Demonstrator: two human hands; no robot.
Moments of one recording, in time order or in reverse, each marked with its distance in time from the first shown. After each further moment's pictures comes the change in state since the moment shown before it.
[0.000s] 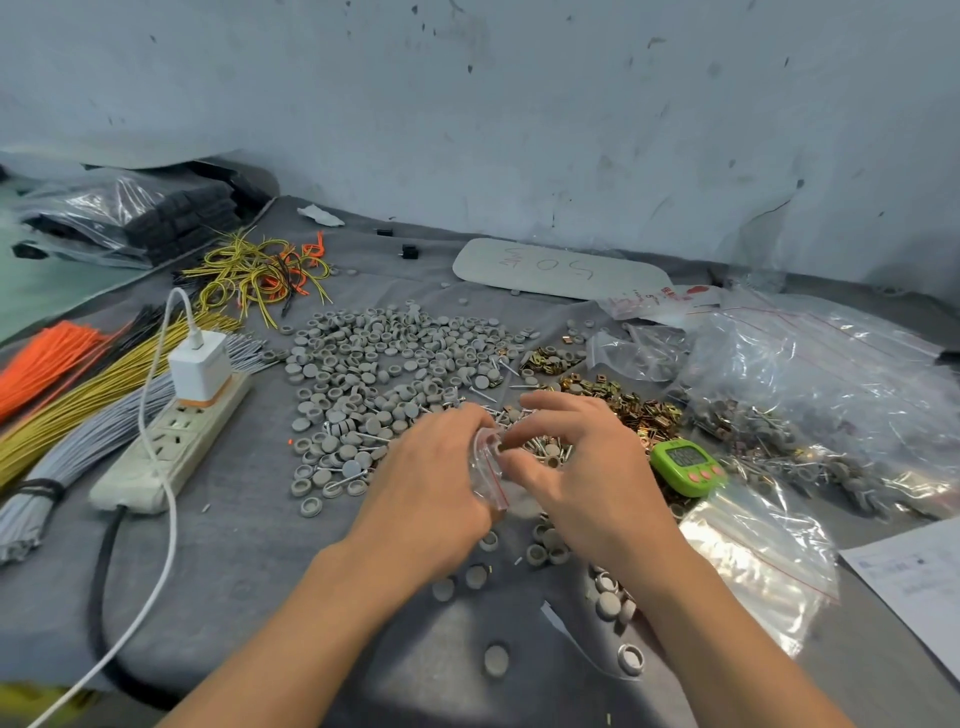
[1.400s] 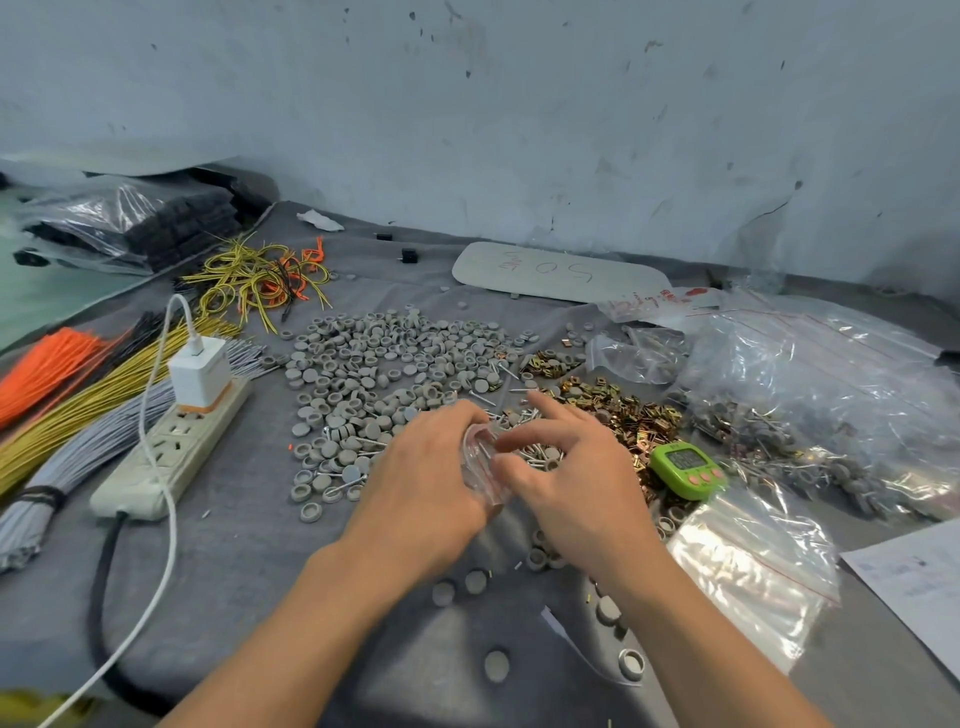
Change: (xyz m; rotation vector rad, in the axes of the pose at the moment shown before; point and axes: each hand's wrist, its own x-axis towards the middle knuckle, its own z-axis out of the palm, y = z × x) left_hand 0.005 -0.004 -0.001 -0.037 0.016 -0.026; right_hand -0.001 -0.009 0.008 0.107 -0.012 0.130
